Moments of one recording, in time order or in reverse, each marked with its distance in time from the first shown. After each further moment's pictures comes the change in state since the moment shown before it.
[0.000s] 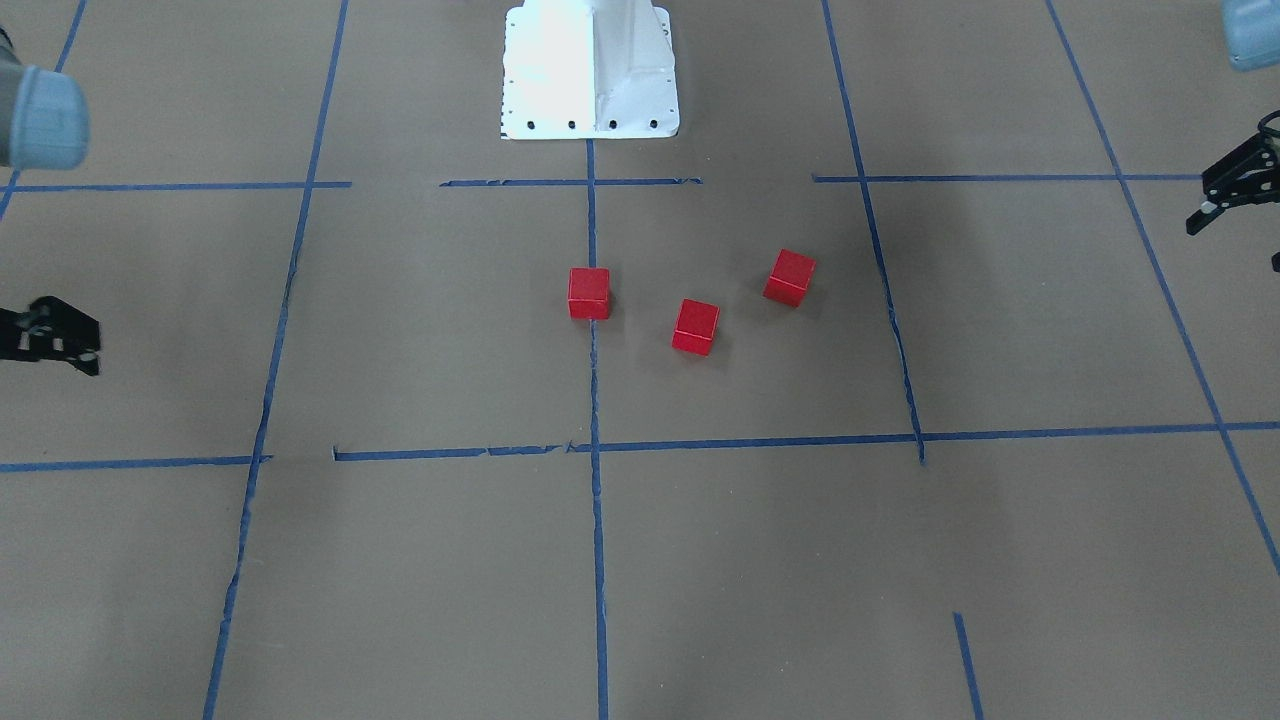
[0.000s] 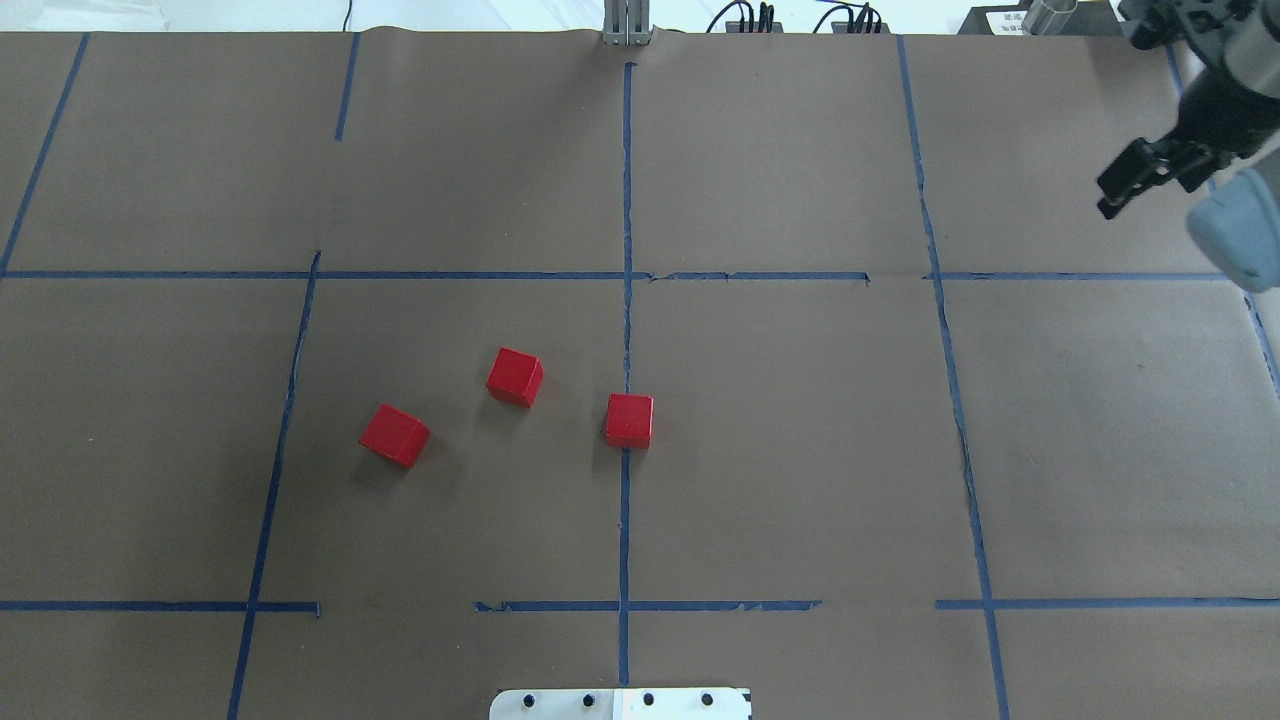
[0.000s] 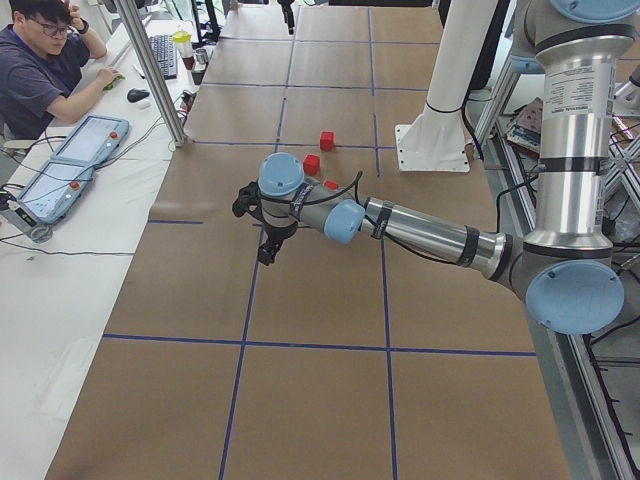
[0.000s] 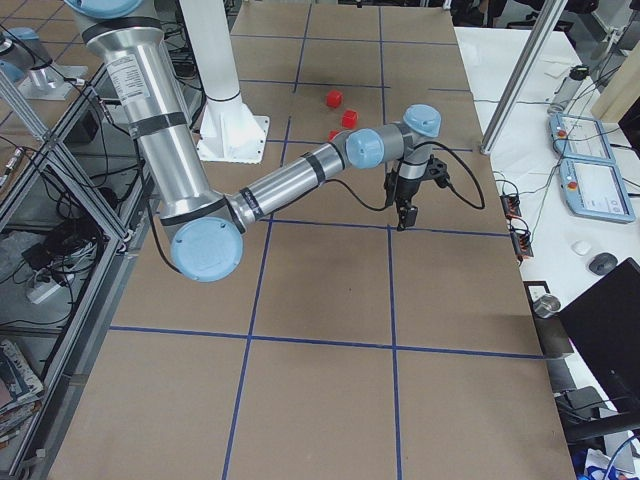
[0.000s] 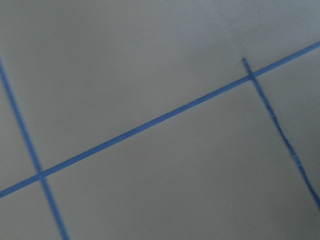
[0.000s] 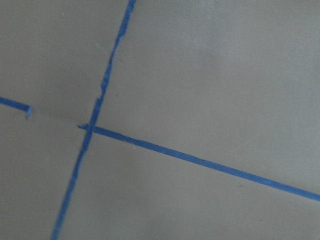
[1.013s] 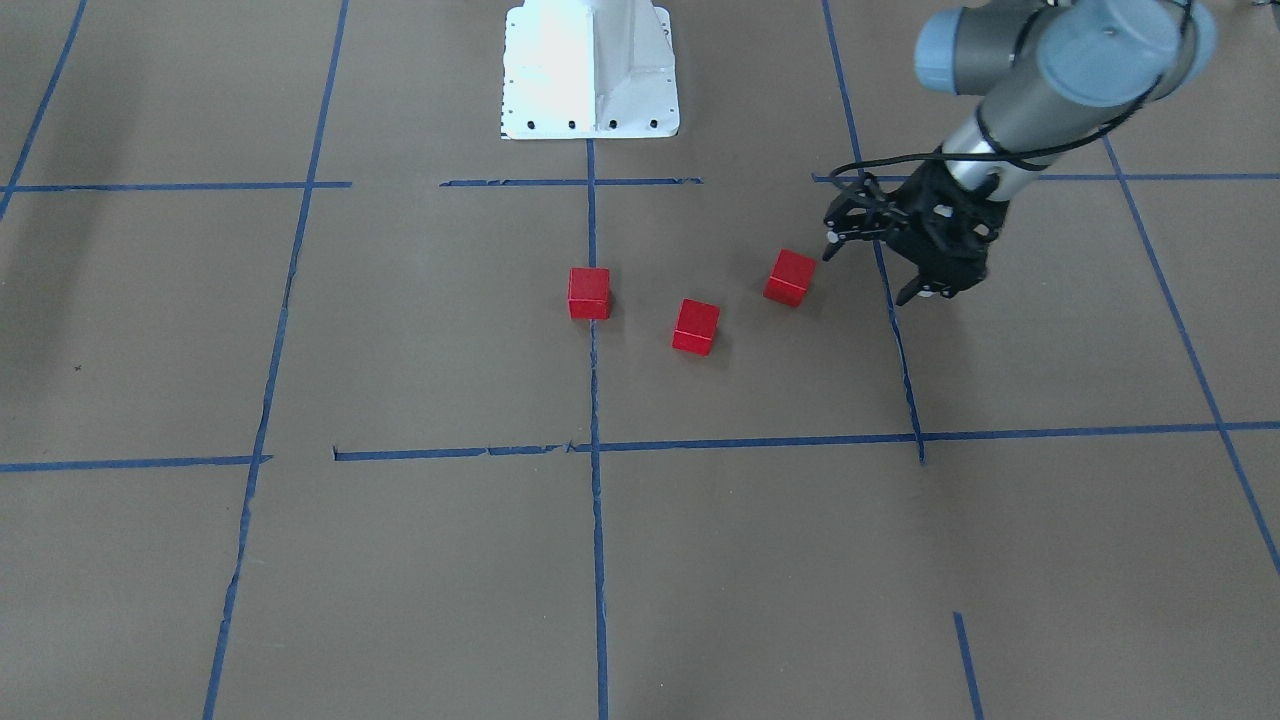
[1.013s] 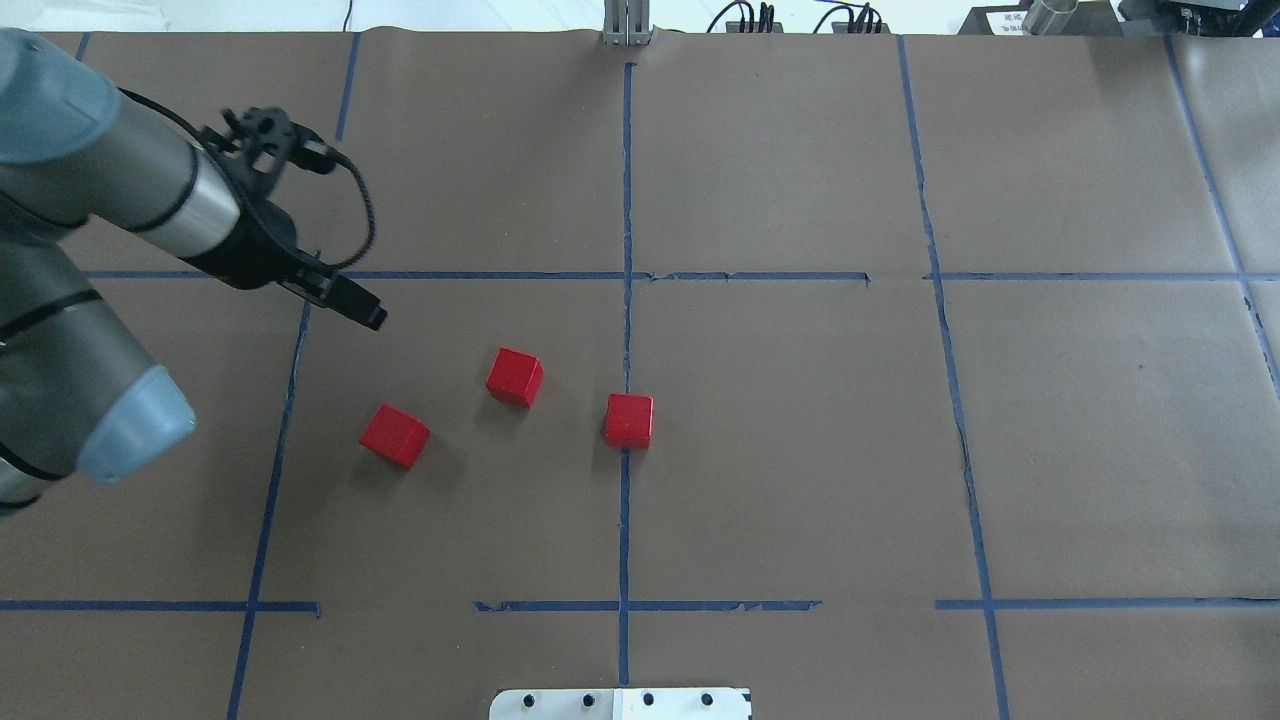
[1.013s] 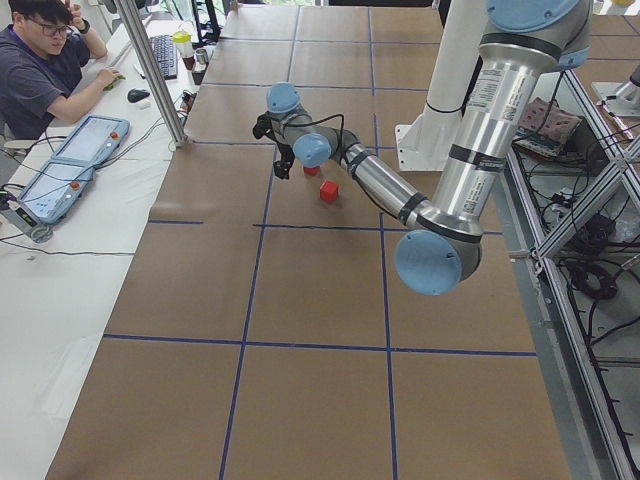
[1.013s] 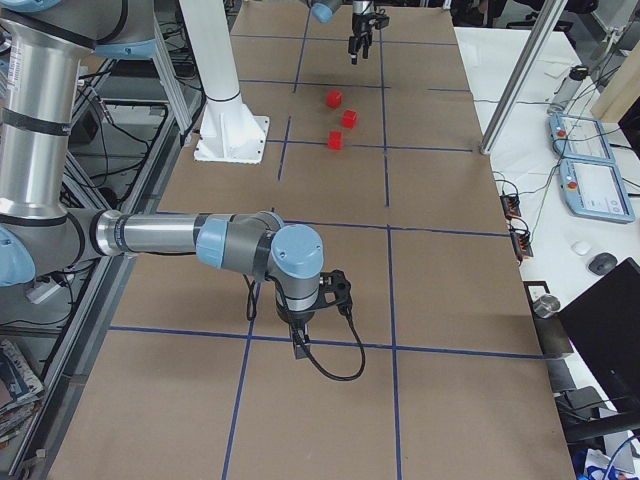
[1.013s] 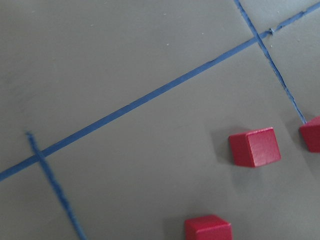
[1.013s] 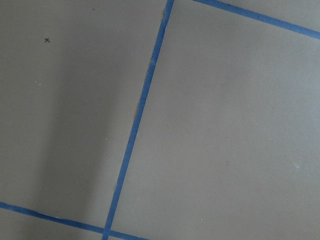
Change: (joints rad) left arm 0.551 -0.396 0.008 -0.010 0.309 -0.561; right arm 0.437 -0.528 0.126 0.008 0.039 -0.500
